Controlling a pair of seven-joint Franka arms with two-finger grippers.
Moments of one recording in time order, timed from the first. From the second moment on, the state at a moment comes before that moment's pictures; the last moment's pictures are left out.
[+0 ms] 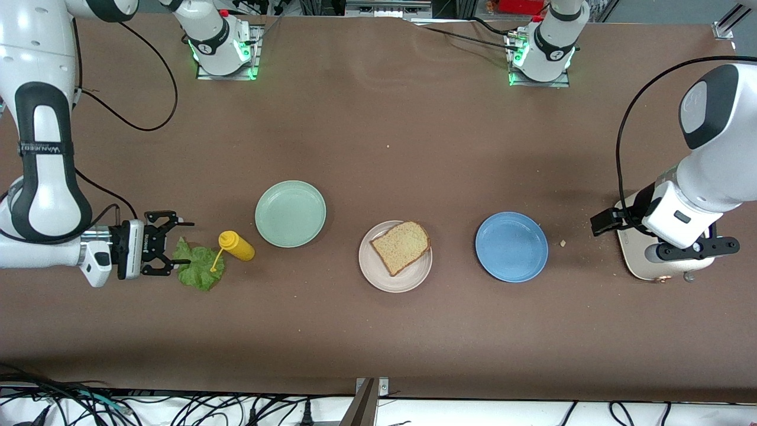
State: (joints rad) left arm 0.24 0.36 -0.39 -1.43 0.14 1.77 -0.29; right arm -0.08 0.77 -0.09 -1.40 0.77 1.71 -1.82
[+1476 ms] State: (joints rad) left arm 0.25 0.36 -0.40 -1.43 0.14 1.77 -0.29; right arm -0.07 1.01 -0.07 -1.37 1.18 1.62 -2.30
